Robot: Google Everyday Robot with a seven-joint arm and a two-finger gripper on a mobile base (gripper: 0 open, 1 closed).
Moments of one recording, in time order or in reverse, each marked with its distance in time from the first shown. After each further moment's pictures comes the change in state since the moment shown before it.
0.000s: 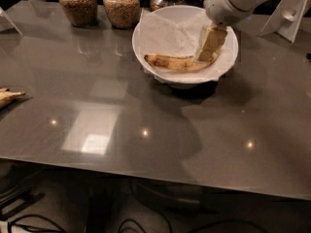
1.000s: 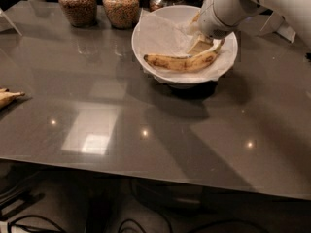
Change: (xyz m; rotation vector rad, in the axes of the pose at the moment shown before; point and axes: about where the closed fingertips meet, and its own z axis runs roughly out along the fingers) arm 0.031 0.005 0.075 -0.095 -0.008 0.085
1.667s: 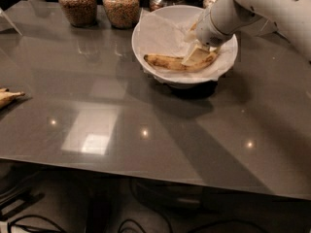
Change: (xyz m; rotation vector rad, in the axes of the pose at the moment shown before) arm 0.007 0.016 0.029 -0.078 -0.038 0.068
